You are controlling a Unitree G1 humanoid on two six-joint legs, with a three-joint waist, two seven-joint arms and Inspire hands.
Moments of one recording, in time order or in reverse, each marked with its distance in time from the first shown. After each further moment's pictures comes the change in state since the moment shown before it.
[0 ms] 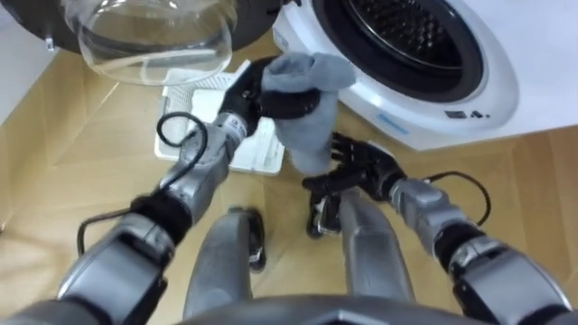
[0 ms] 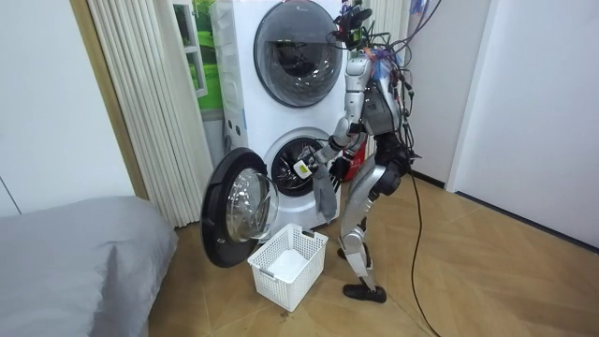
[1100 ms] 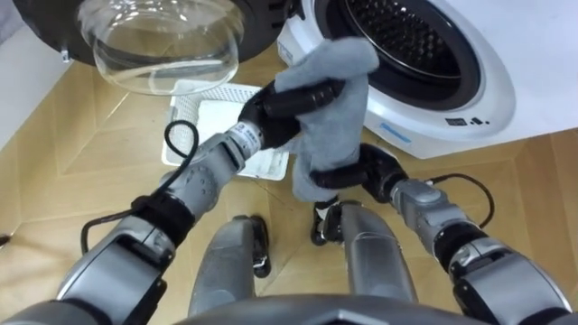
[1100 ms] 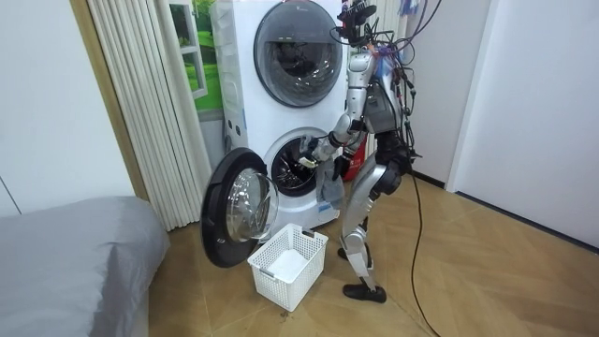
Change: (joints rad) left arm -0.011 -0.012 0.051 -0.098 -0.409 0.203 -0.185; right arm -0.013 0.025 -0.043 -0.024 -0.064 0.063 -0.078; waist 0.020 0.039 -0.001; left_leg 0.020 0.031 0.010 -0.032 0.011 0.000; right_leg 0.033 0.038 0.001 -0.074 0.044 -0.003
